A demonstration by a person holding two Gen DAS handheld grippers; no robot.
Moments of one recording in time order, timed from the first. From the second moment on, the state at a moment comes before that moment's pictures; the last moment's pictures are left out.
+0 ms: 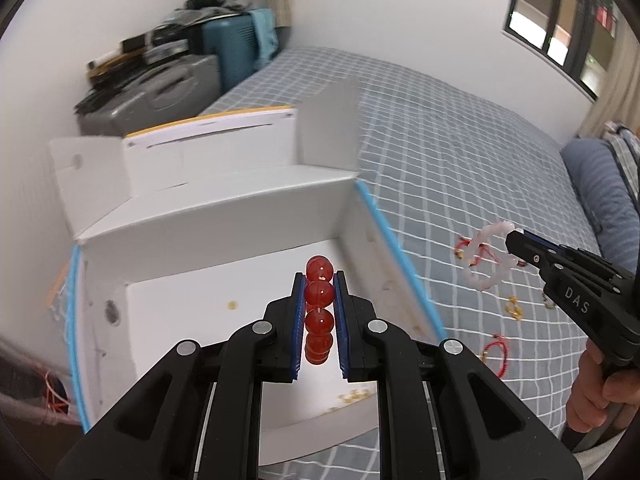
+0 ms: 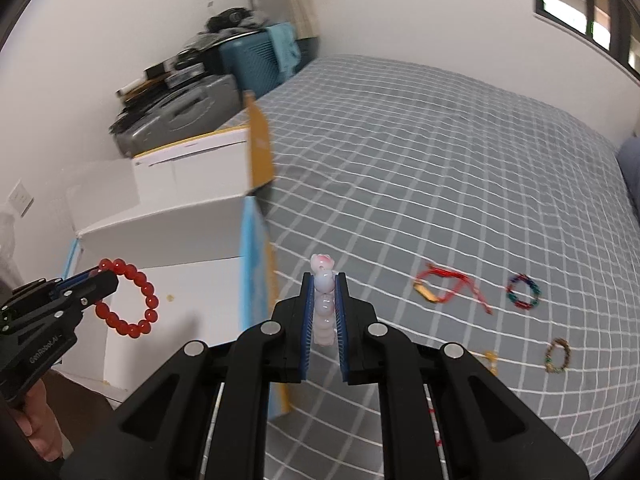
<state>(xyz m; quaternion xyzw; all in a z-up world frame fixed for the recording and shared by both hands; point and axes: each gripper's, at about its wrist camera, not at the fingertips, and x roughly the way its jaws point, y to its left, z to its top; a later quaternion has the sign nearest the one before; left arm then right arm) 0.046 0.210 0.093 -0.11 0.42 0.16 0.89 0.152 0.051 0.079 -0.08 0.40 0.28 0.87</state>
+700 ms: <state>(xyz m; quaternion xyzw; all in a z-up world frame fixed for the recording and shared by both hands) -0.045 0.310 0.061 -0.18 0.42 0.23 0.86 0.073 0.181 0.053 -0.15 0.40 0.37 0.83</state>
